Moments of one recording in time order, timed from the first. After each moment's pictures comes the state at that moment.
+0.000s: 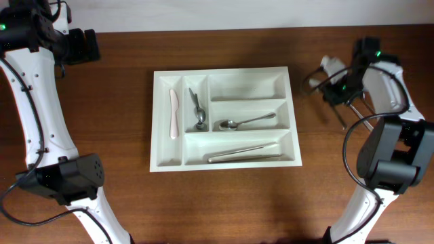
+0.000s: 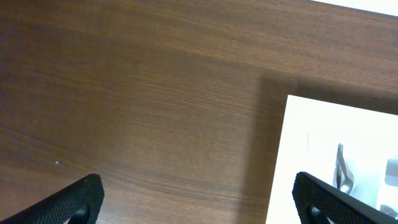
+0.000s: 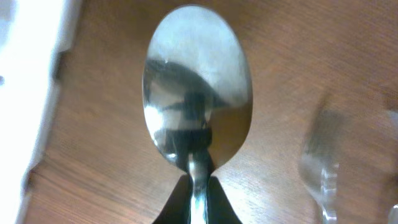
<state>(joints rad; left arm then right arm) 0.20 2.13 2.58 -1.50 0.01 0.00 -0.23 2.13 1.79 -1.05 -0.21 -0.63</state>
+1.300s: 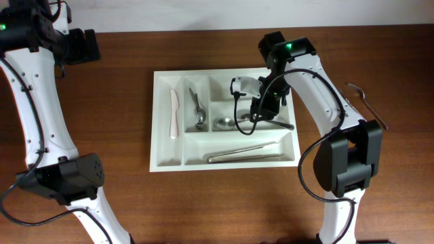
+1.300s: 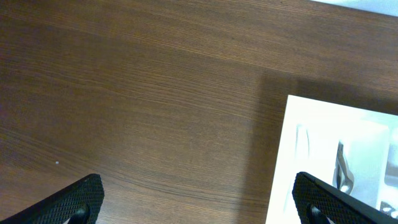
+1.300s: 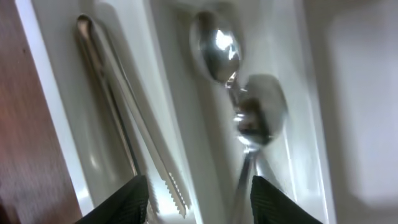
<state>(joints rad) 0.20 2.13 2.58 -1.50 0.01 0.00 0.27 2.14 1.94 -1.38 -0.33 -1.05</state>
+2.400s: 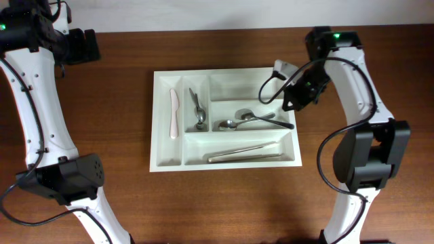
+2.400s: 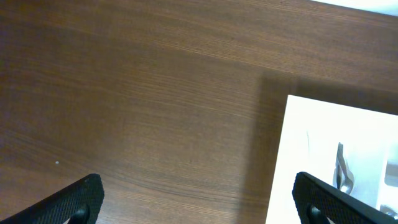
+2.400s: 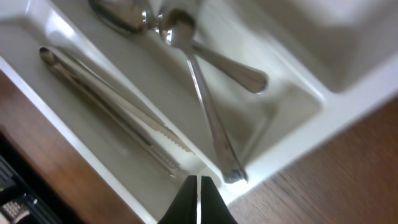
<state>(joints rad) 0.20 2.13 2.58 -1.50 0.01 0.00 0.05 2.14 1.95 -1.47 -0.36 -0.68</state>
